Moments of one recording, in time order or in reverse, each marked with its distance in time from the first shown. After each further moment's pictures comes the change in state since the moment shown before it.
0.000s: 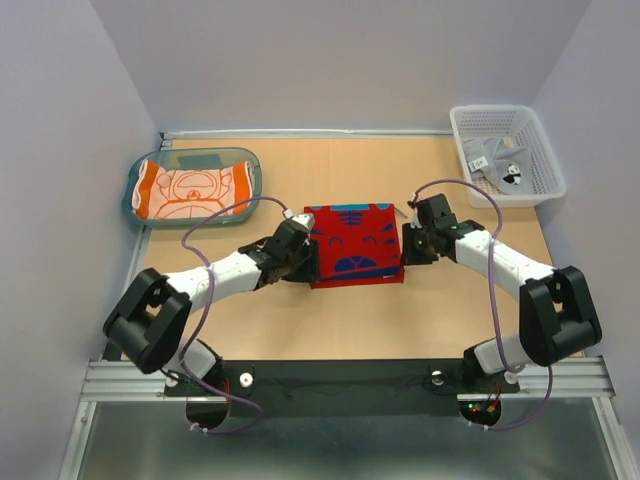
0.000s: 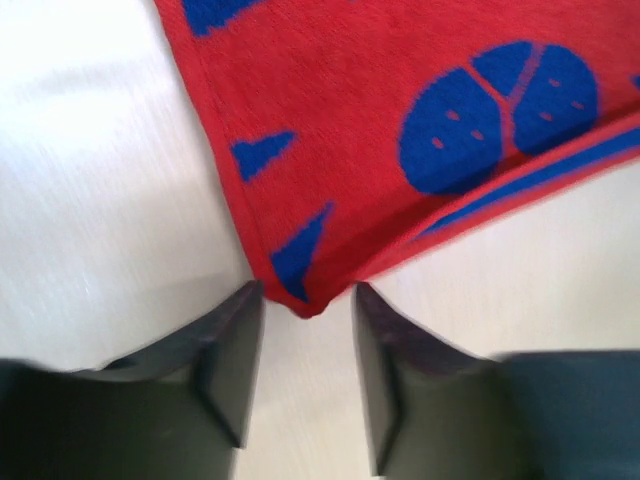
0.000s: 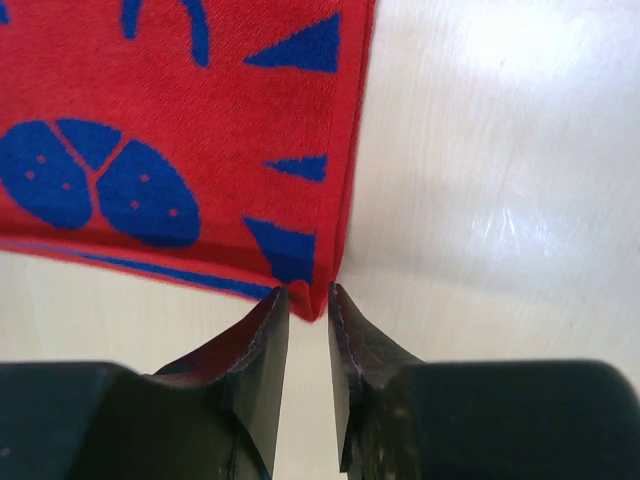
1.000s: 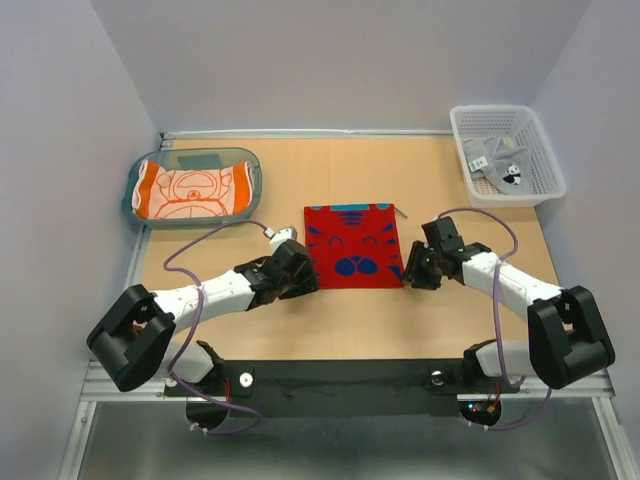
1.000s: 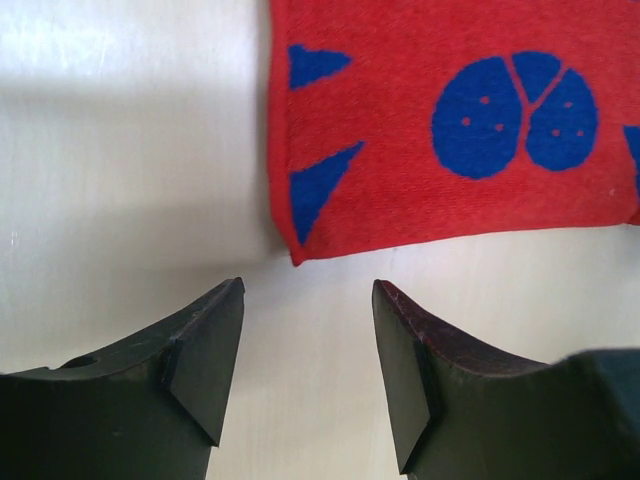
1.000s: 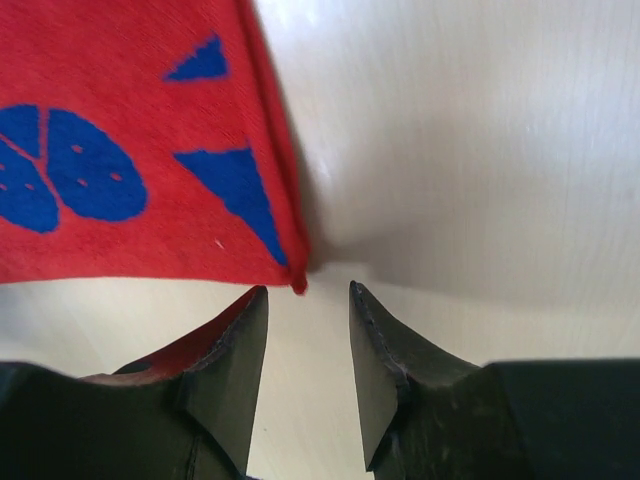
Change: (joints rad) left arm -0.109 -0.148 -0.130 -0.014 -0.189 -0.367; right arm -0.002 -0.135 -0.185 0.023 0.025 0.355
